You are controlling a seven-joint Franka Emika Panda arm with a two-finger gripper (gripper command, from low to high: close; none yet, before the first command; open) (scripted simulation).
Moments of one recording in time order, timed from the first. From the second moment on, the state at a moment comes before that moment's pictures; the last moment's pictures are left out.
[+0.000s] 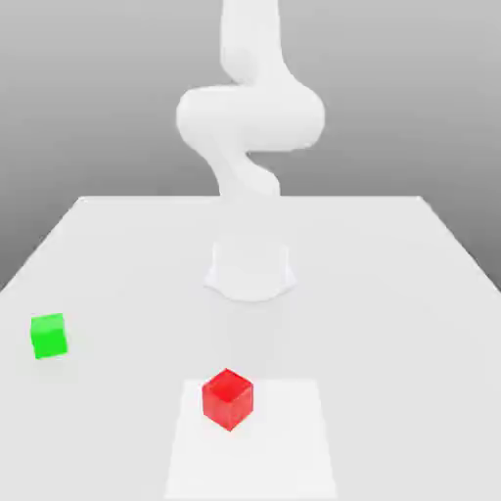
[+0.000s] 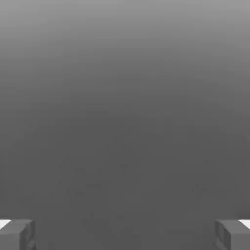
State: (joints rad) arm -0.04 -0.72 0.04 -2.35 -0.02 2.35 0.88
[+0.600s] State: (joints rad) arm -0.25 -0.05 0.16 -2.81 -0.01 2.79 1.39
